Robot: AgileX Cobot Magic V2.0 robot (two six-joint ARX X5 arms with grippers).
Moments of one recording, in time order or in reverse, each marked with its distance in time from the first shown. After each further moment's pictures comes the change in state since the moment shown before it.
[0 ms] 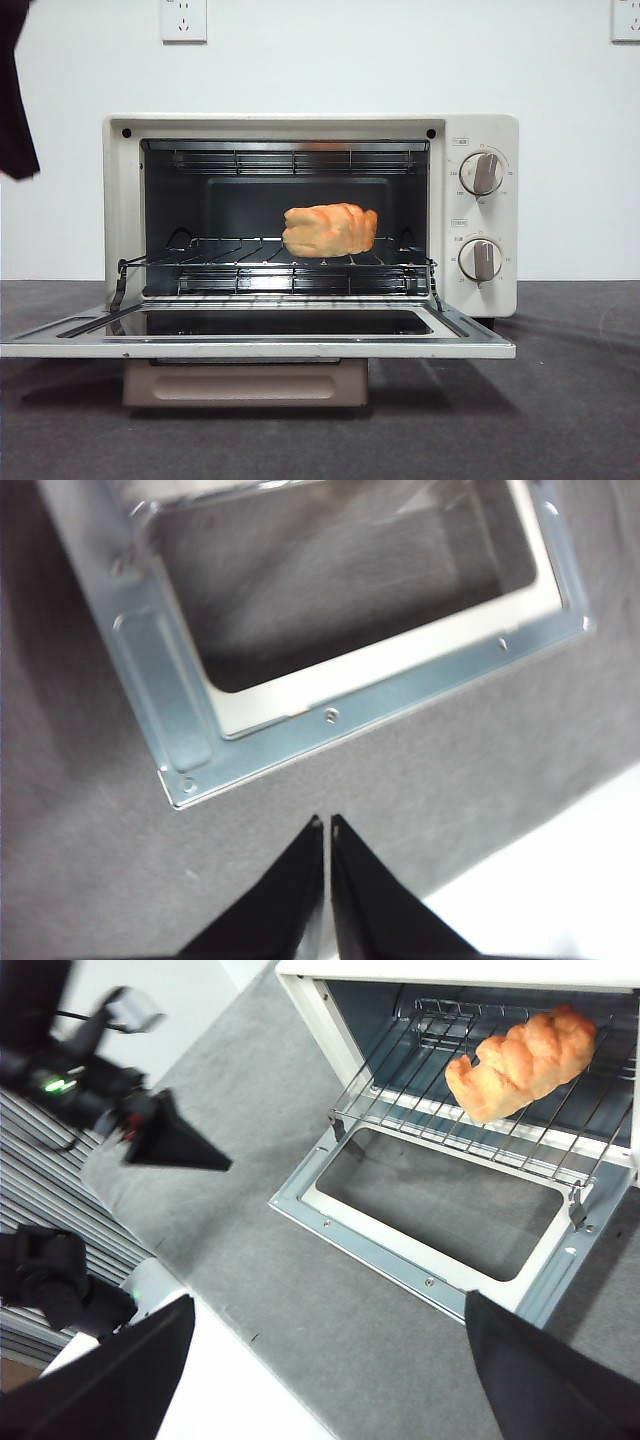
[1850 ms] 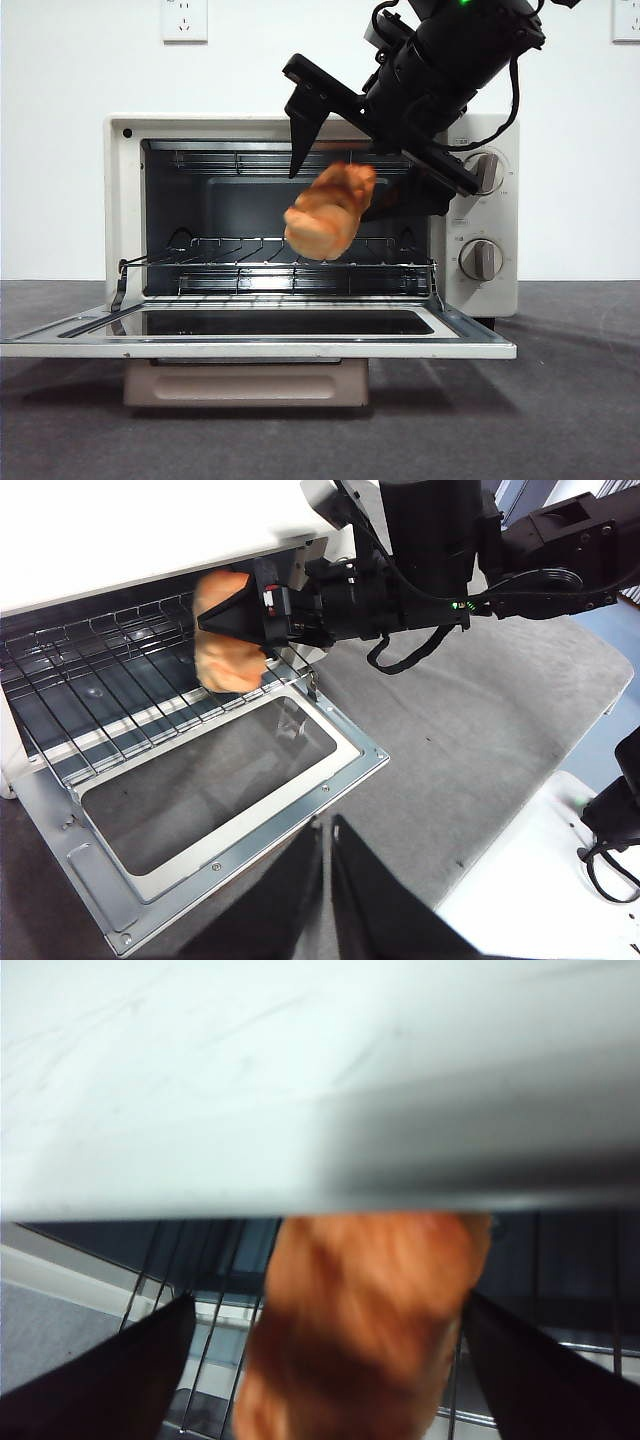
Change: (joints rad) left arm -0.453 -0.554 0.054 0.061 -0.314 -0.045; right arm -0.059 0.962 0.000 0.952 0.288 0.276
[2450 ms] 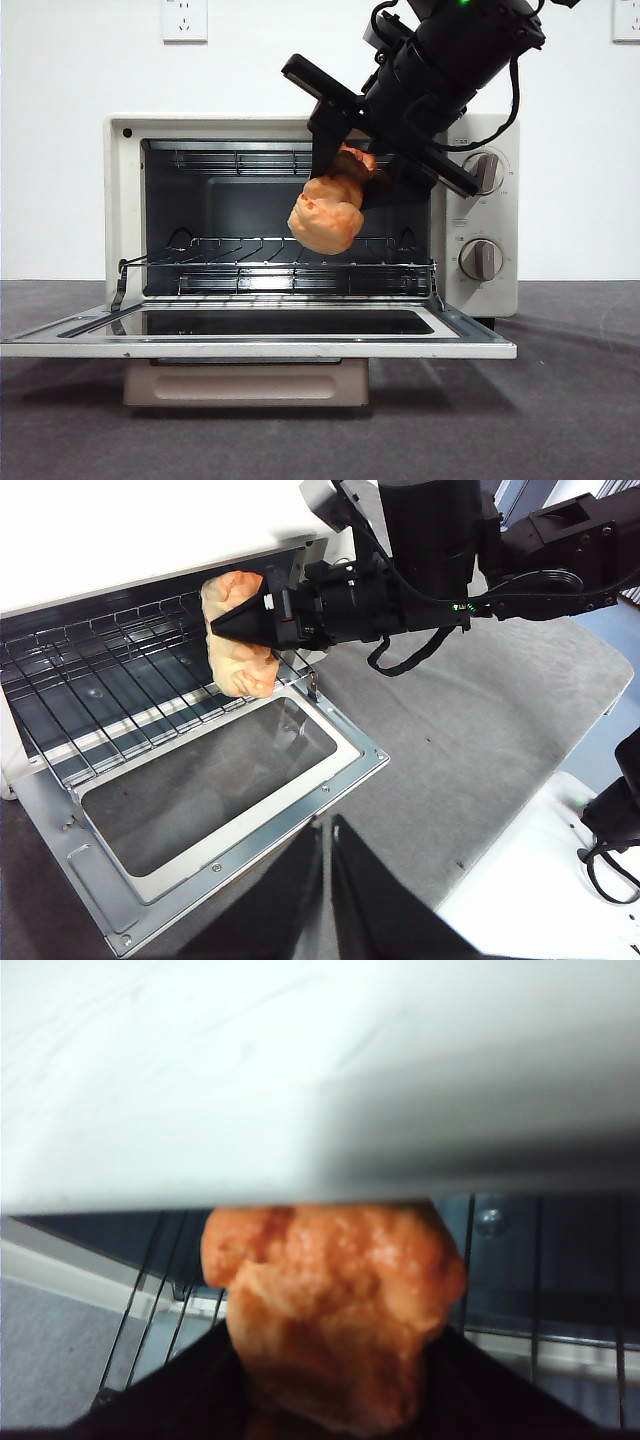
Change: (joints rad) left arm 0.000 0.000 0.000 0.002 0.000 0.000; right arm 0.002 0.000 0.000 -0.003 -0.001 0.008
